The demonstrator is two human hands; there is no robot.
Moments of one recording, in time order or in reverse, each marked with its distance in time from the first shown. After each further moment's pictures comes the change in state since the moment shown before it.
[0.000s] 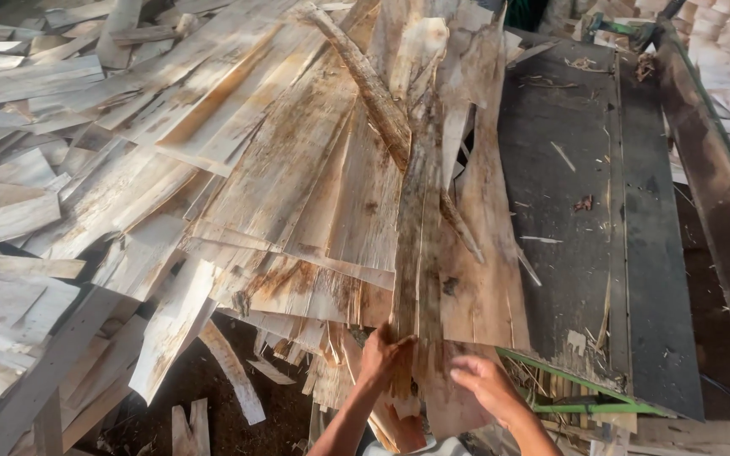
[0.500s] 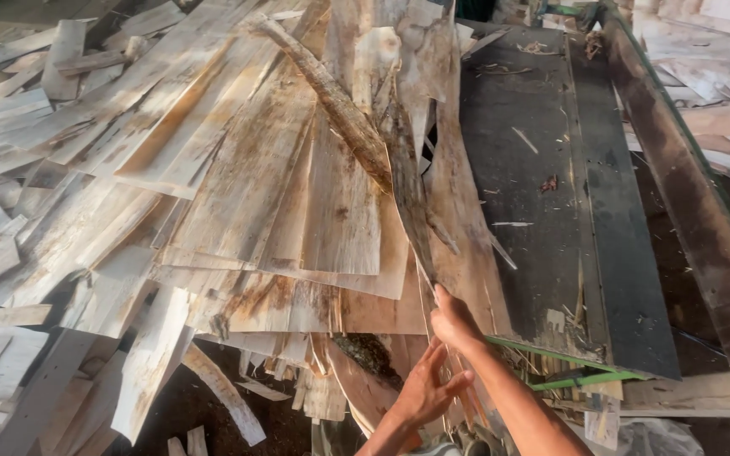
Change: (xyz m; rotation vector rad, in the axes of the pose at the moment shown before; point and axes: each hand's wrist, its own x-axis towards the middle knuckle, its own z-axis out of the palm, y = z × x) left_hand -0.117 0.141 0.098 0.571 -0.281 0.216; right_hand 0.079 -0.072 -0.009 -0.479 0.297 -0.159
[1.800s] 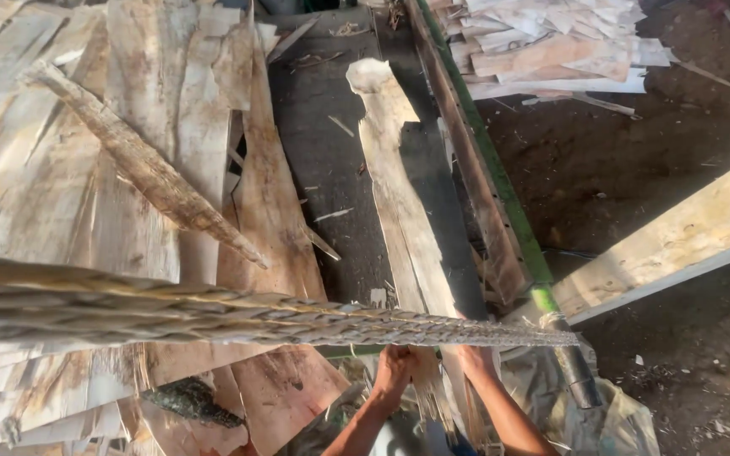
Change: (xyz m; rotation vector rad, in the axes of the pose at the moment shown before) left_hand 0.162 -0.123 0.391 -0.578 -0.119 -0.191; right_hand -0.074 0.567 -0.024 0.705 0.704 -0.167
